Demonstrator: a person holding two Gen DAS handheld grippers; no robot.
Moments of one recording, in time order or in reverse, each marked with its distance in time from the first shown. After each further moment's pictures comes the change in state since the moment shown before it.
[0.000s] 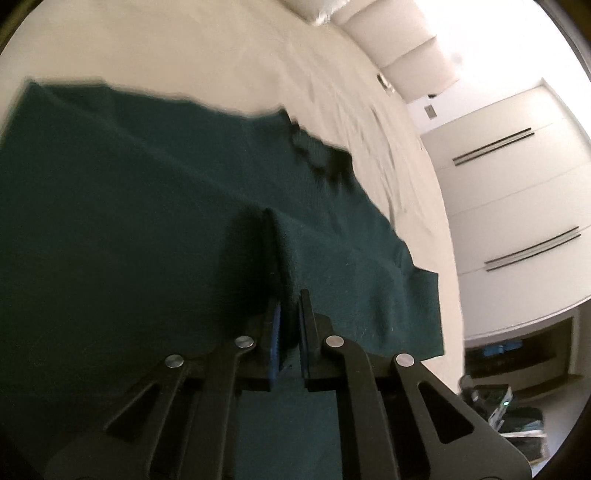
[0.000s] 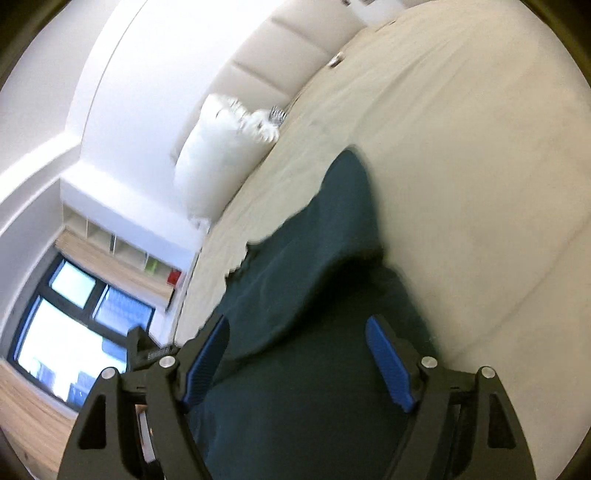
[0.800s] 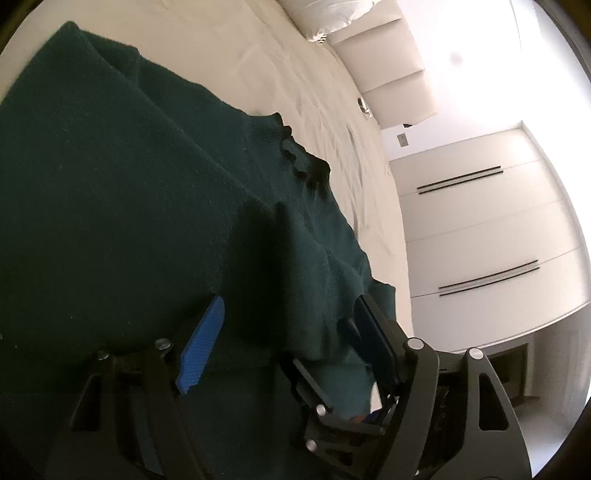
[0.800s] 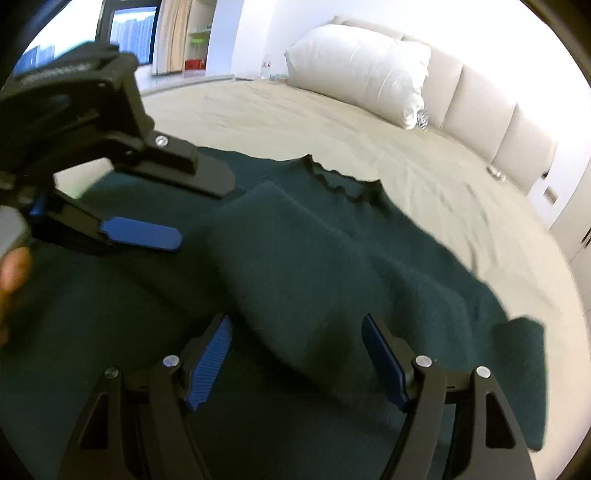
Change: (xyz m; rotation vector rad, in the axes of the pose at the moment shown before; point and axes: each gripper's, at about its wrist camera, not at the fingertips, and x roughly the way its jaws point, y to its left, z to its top) left arm -0.006 0.022 -0.011 -0.140 -0.016 -0.218; right arm 0.185 0.150 -0.102 -1.098 0.292 -0.342
